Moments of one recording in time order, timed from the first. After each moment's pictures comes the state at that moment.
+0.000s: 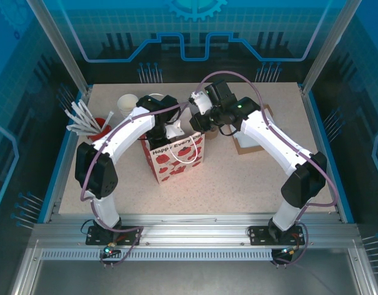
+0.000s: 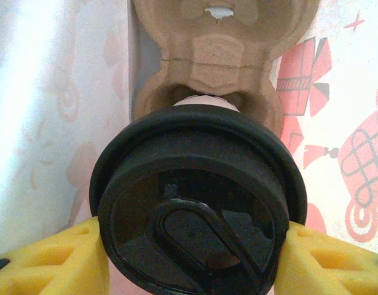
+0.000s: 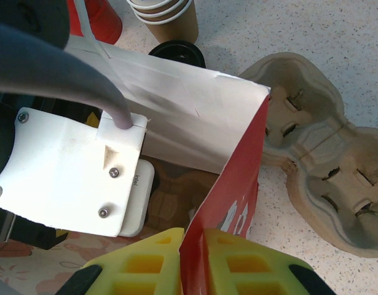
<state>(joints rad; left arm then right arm) -0.48 1.83 1.70 -1.43 -0.01 0.42 0.60 1.71 1.70 -0.85 -0.26 0.02</state>
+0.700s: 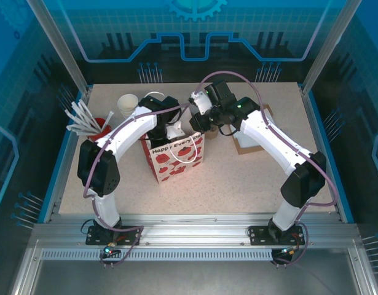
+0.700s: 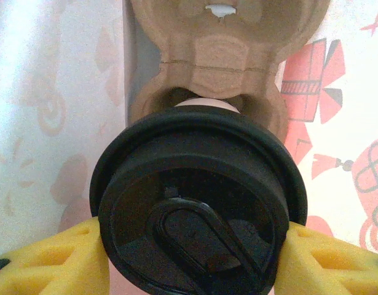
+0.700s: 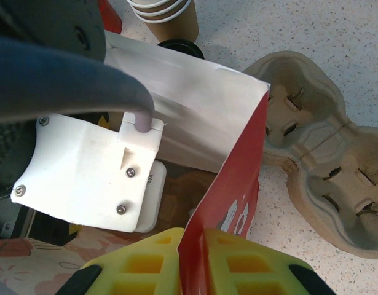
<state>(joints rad) -0.47 1.87 1.69 -1.42 0.00 0.42 0.60 1.71 1.70 -0.85 -0.26 0.02</state>
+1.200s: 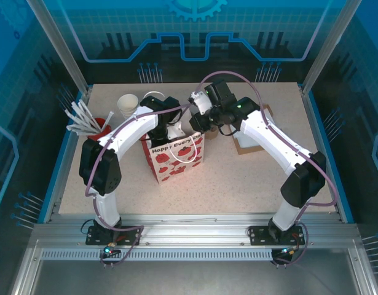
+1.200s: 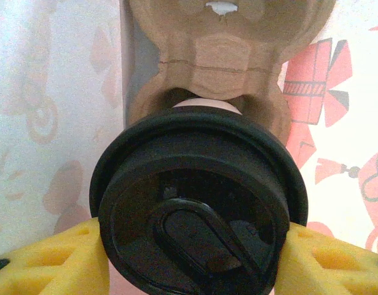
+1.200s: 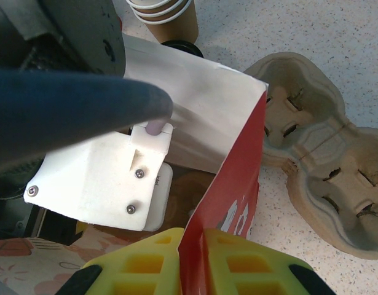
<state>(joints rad) -0.47 1.89 1.70 -1.43 0.00 0.41 0.60 1.71 1.70 -0.84 -0.26 0.02</state>
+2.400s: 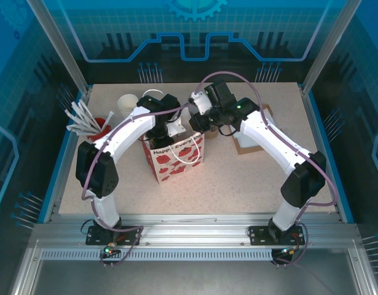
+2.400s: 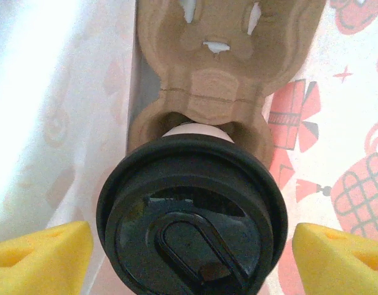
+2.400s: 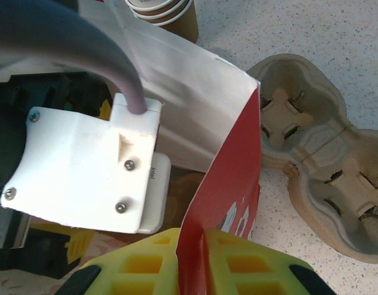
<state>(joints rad) -0.47 1.84 1.70 -1.38 0.04 0.35 0.60 1.71 1.69 -0.82 -0.27 0.03</state>
